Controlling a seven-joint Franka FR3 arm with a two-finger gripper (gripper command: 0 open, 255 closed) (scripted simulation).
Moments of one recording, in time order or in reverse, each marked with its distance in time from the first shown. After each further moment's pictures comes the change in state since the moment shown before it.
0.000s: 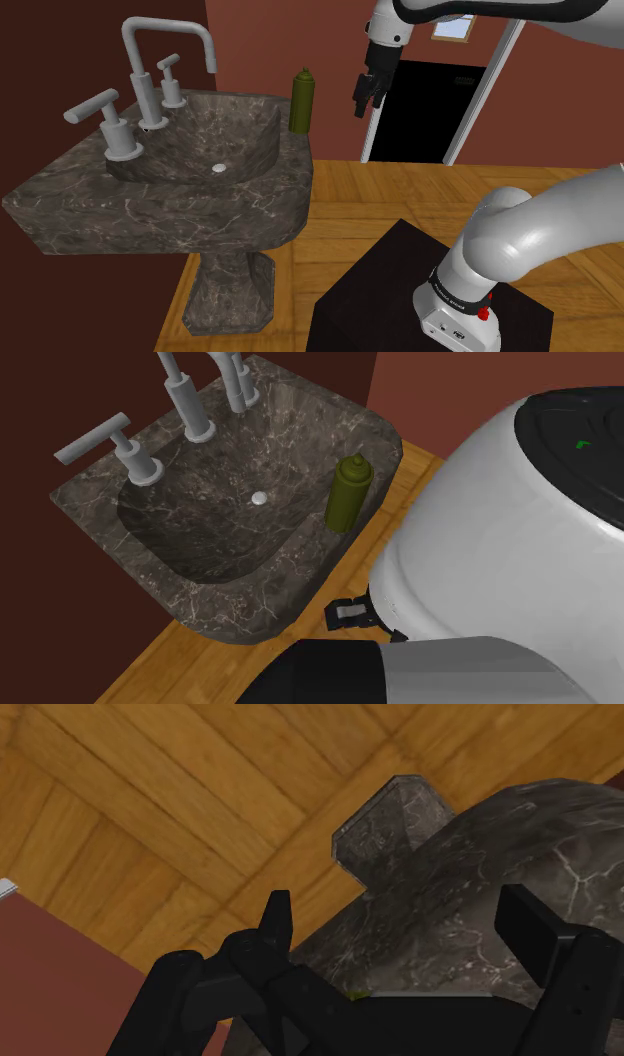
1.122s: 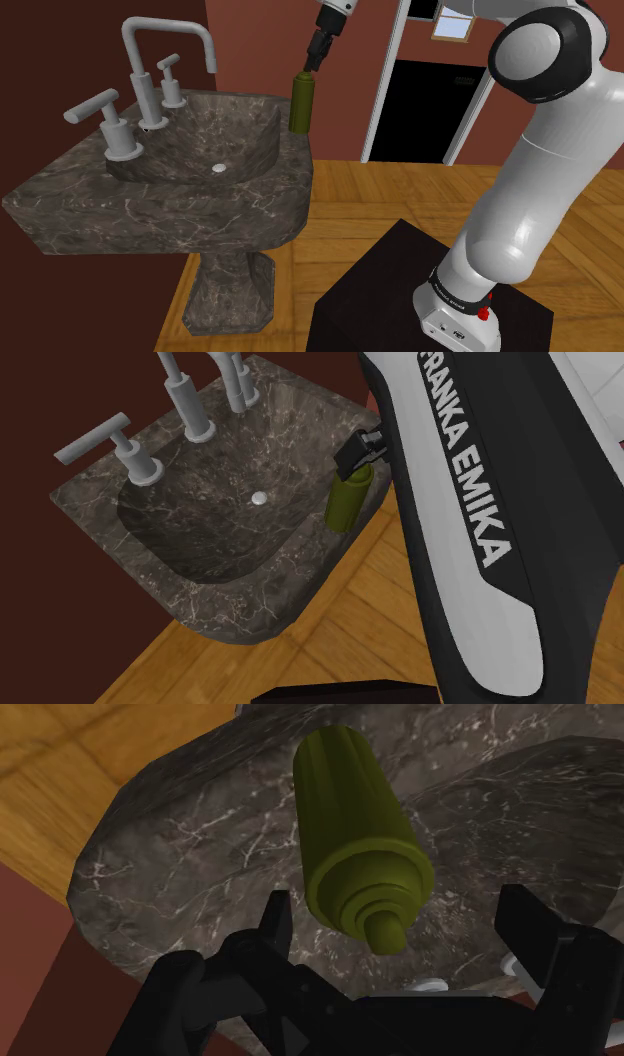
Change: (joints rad) arm 0.075 0.639 -0.244 0.702 0.382 -0.005 -0.586
